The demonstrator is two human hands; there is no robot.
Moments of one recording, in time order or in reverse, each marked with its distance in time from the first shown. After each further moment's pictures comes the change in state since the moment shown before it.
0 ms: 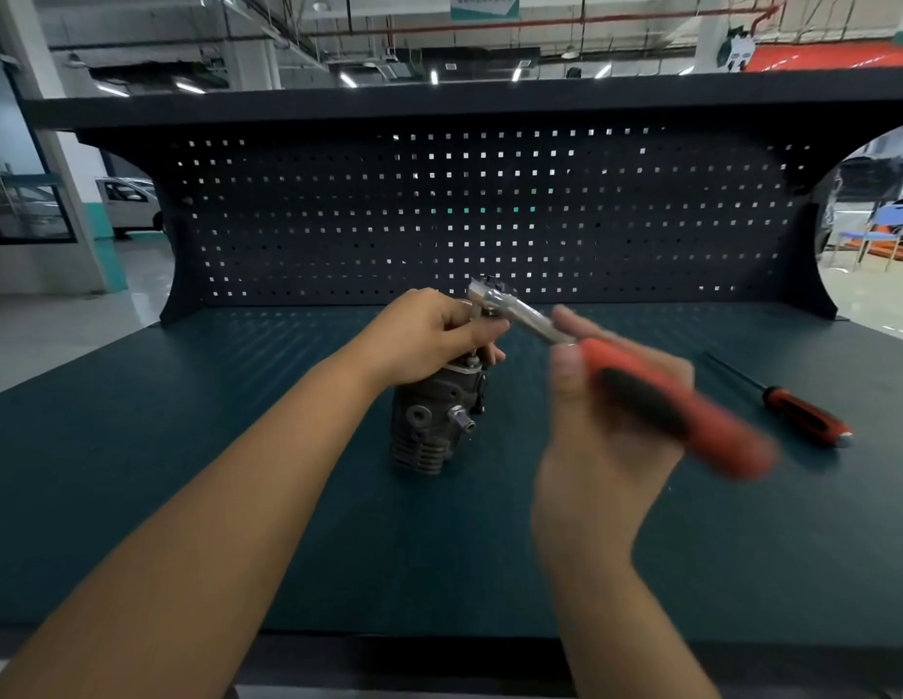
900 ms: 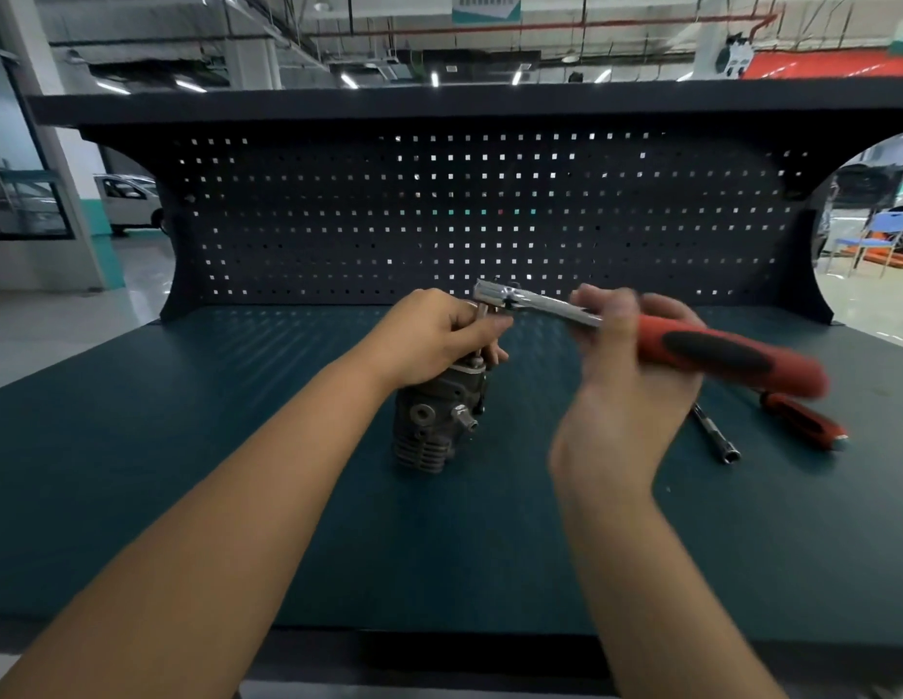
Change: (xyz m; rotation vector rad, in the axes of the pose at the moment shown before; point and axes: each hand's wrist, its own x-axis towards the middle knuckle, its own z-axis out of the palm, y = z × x) left_hand 0.001 -0.003 0.004 -0.062 0.023 -0.006; right_hand 0.034 0.005 0.009 0.065 0.145 0.133
